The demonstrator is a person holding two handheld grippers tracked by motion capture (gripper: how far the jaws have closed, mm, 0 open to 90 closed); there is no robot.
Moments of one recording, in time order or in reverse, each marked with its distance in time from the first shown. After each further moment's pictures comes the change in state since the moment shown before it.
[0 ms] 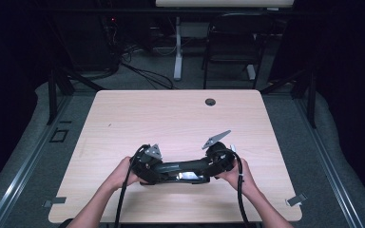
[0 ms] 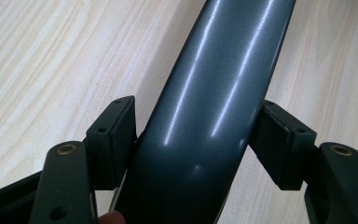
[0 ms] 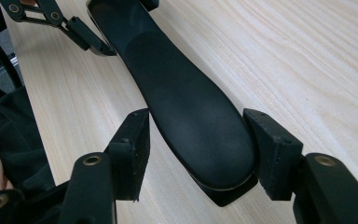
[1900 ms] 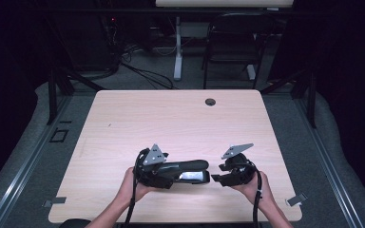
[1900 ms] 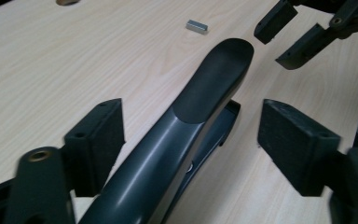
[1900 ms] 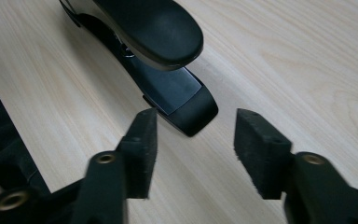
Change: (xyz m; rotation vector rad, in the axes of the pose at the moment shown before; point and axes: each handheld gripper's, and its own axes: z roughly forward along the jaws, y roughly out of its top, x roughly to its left) left arm -0.067 0.025 -0.028 -0.325 0.178 -0.119; right arm 0.010 -0.049 -0.035 -0.030 -0.176 0.057
